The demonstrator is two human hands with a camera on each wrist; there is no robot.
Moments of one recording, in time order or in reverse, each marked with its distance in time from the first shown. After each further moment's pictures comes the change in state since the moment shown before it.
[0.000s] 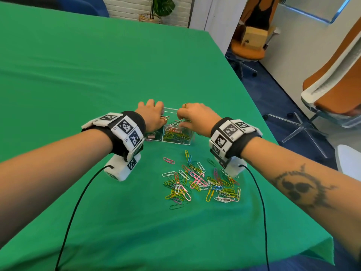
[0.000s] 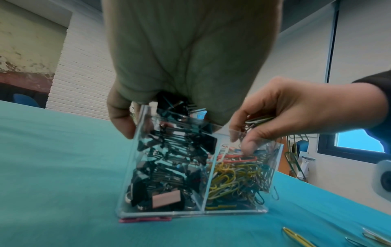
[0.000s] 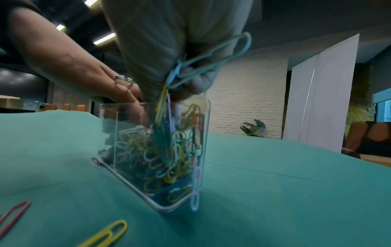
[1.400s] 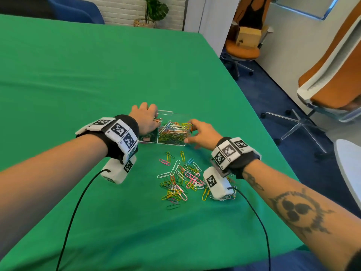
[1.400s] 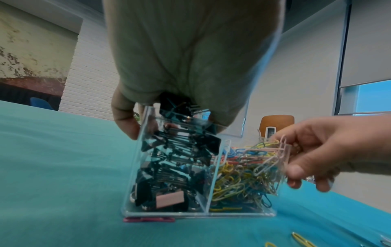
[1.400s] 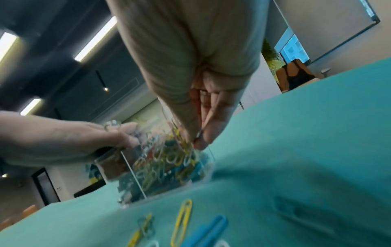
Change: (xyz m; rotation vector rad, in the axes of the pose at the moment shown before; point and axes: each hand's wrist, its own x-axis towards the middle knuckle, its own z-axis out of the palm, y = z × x) left_hand -0.005 0.003 -0.005 0.023 -0.029 0.003; right_hand -0.031 0.013 0.046 0.865 -0.034 0.444
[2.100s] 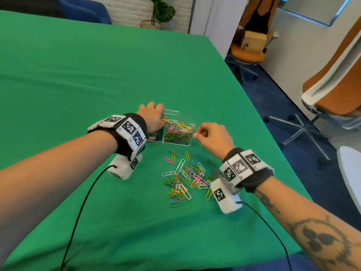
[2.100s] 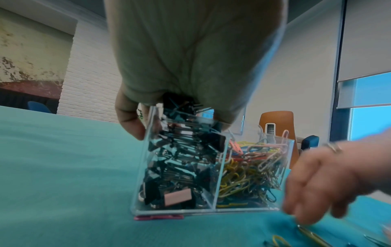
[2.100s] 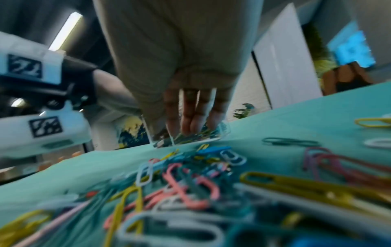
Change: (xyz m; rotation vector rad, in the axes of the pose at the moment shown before) left_hand -0.002 -0.002 0.001 -0.022 0.011 -0.003; right_hand -0.031 -0.012 0.000 -0.249 0.266 -0.053
